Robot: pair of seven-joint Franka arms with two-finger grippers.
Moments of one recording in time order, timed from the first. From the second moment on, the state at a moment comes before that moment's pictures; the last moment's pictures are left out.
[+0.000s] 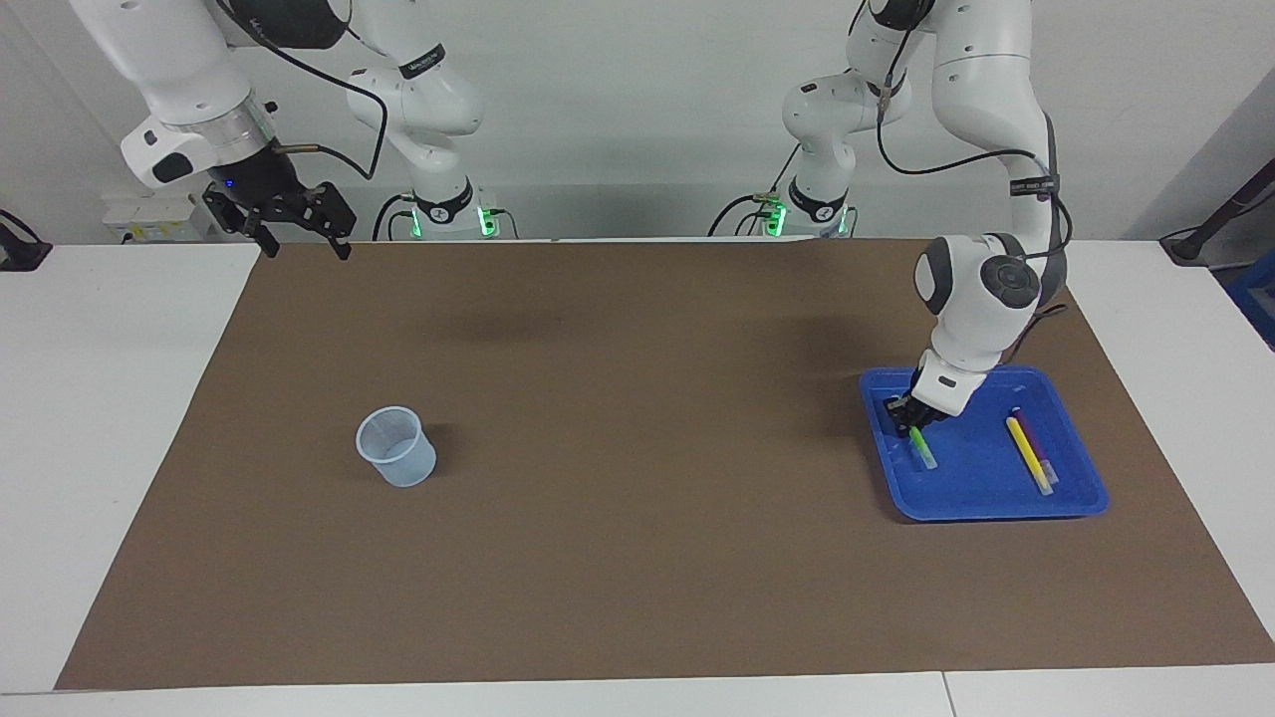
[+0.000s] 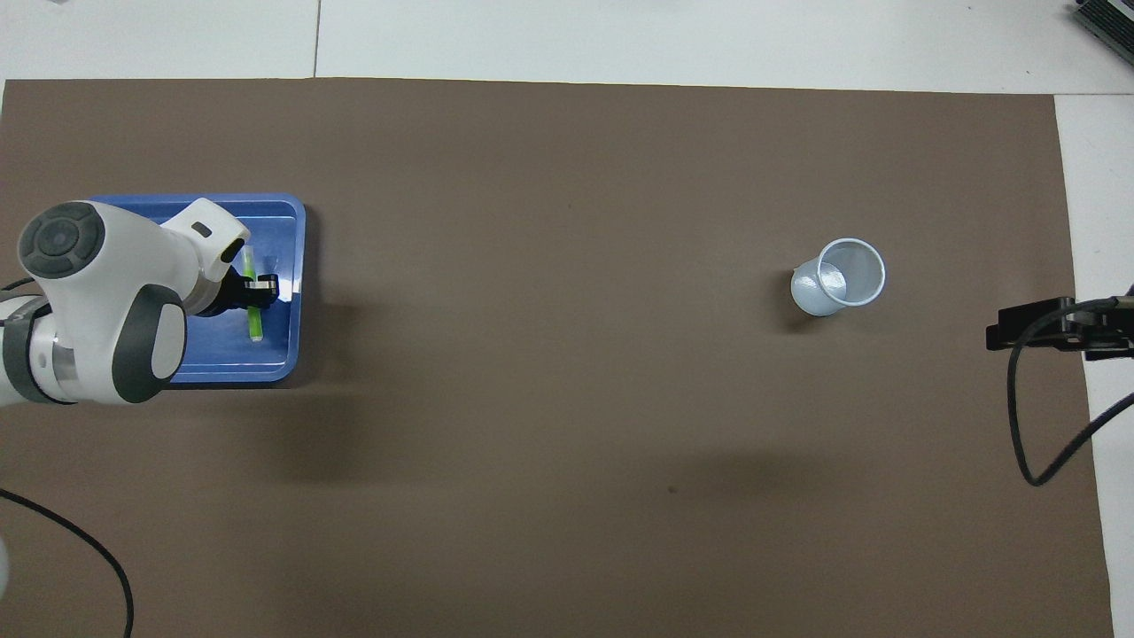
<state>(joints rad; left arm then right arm) 0.21 0.26 -0.26 -2.11 0.11 2.44 -0.20 -0.20 -0.15 0.14 -1.77 0.06 1.59 0.05</state>
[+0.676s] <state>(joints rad) 0.22 0.26 -0.25 -2.13 0.11 2.46 -0.20 -0.20 -0.15 0.14 -1.77 0.06 1.59 0.05</state>
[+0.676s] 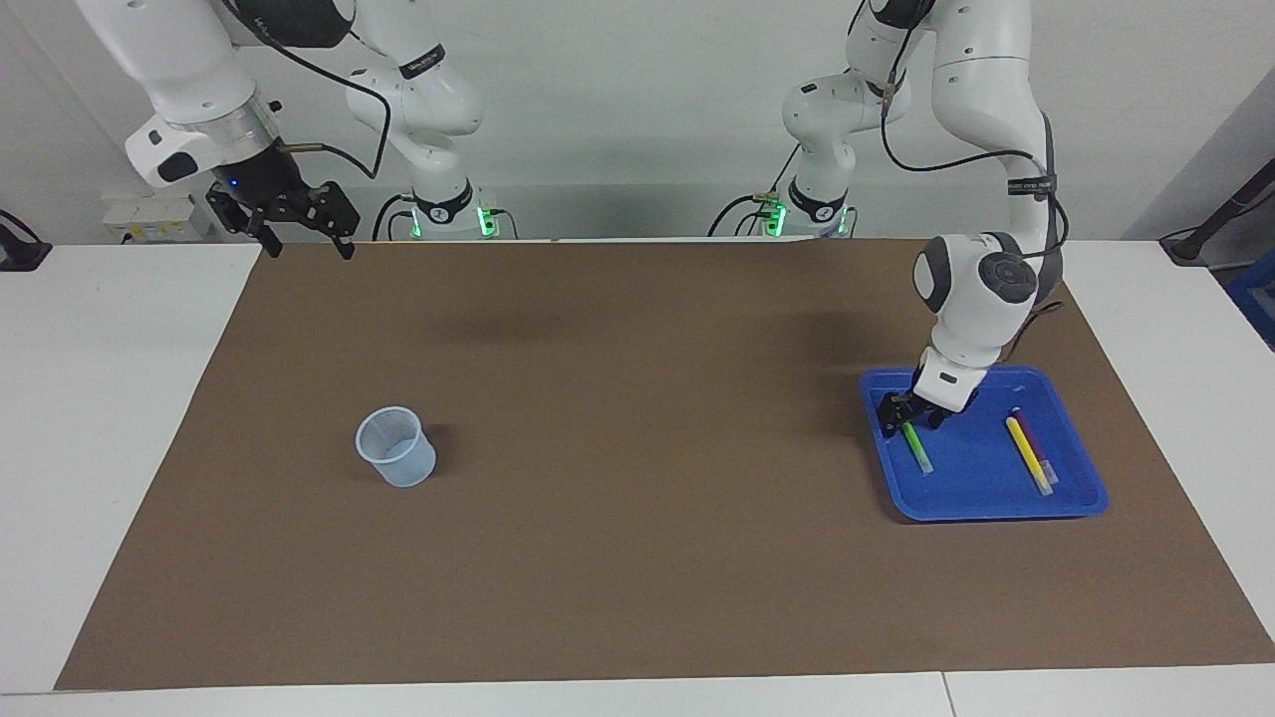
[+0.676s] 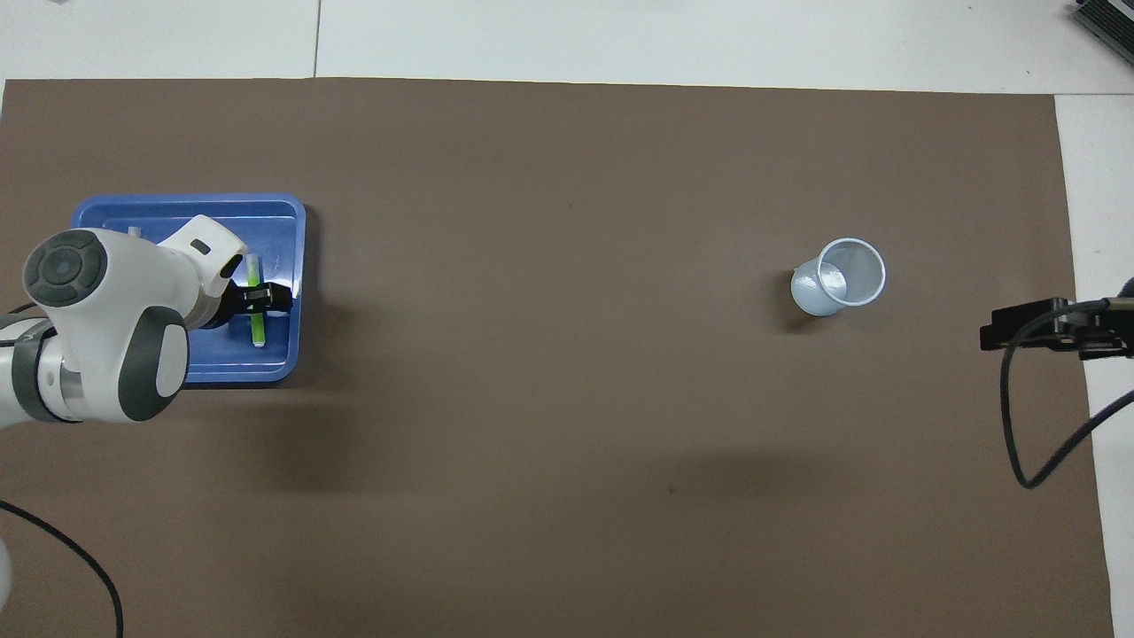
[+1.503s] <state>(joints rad) 0.22 0.15 -0.25 -1.89 0.11 1.98 -0.20 -0.20 -0.15 0.14 -1.77 0.06 1.59 0.05</state>
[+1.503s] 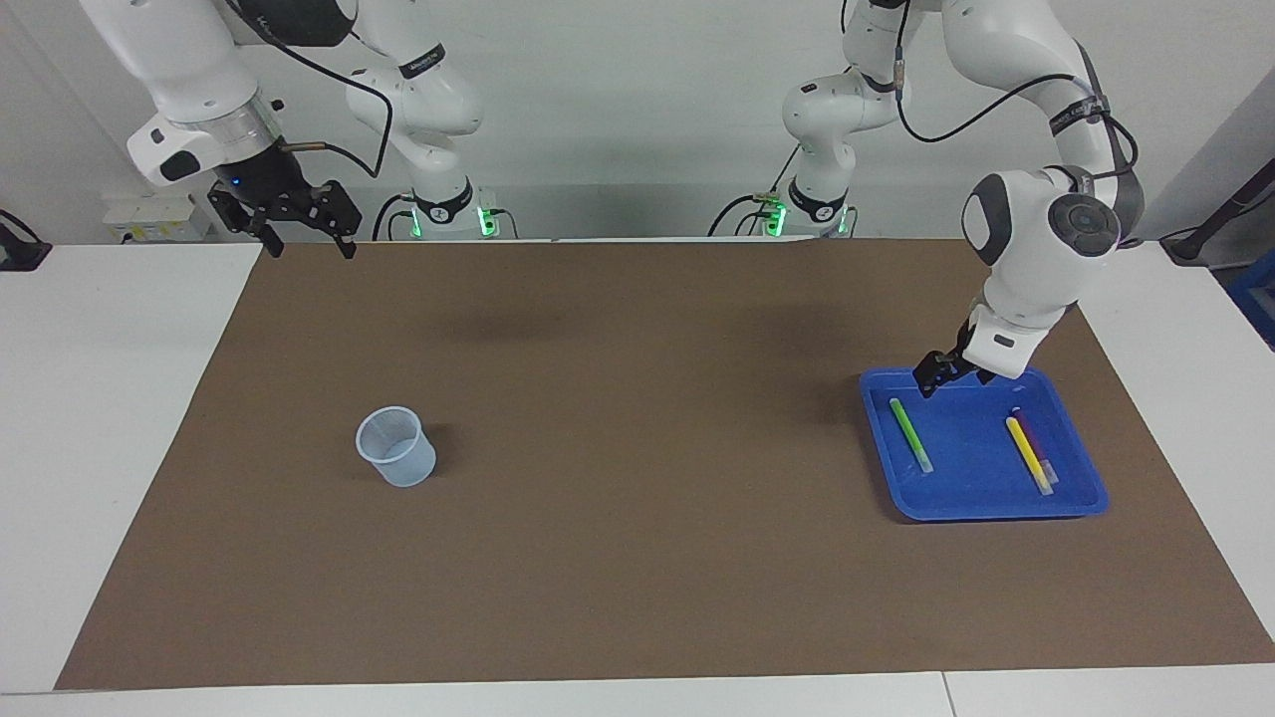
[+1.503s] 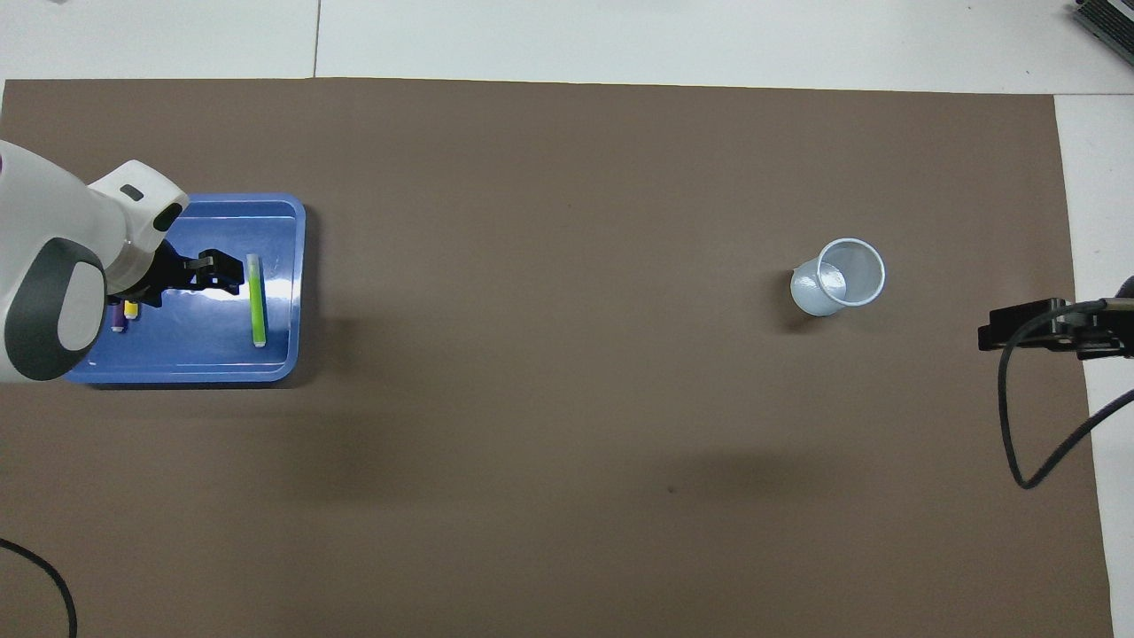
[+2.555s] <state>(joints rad) 0.05 -0.12 -0.19 -1.78 0.00 1.65 -0.23 -0.20 -0.16 0.14 -1.77 0.06 1.58 0.05</state>
